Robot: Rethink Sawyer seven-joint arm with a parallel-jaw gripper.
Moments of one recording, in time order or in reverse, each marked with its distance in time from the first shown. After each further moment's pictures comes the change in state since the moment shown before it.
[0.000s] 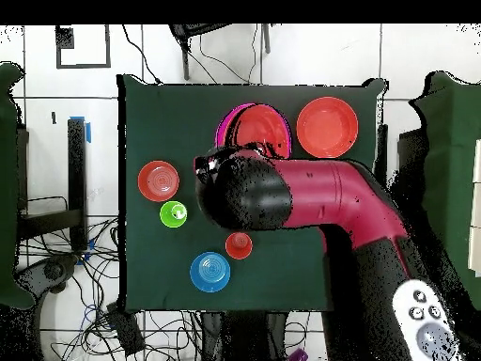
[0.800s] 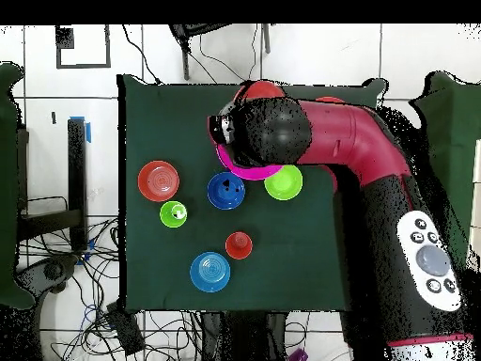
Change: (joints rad) arm 0.073 0.234 -0.075 -0.304 -0.019 0.147 0.000
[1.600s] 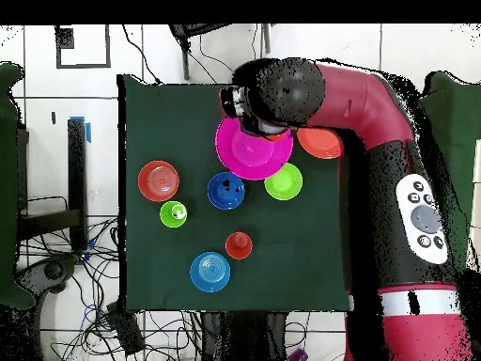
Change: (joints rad) arm 0.060 0.162 -0.052 -0.257 -0.009 0.128 0.000
